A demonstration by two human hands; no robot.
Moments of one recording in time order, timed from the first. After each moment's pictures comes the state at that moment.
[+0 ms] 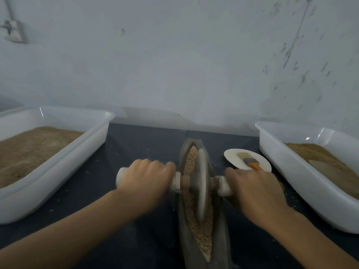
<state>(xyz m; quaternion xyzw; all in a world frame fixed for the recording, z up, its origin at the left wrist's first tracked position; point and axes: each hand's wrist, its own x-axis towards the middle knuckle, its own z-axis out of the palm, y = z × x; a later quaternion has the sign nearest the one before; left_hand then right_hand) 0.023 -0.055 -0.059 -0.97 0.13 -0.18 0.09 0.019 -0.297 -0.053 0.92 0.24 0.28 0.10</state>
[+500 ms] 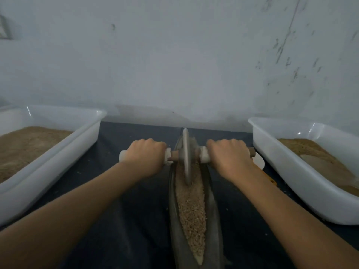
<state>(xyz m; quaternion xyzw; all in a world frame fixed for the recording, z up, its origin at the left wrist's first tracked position) 0.098 -0.048 -0.061 -0.98 0.11 -0.16 0.03 0.095 -0.275 -0.043 0.94 0.17 0.26 0.16</state>
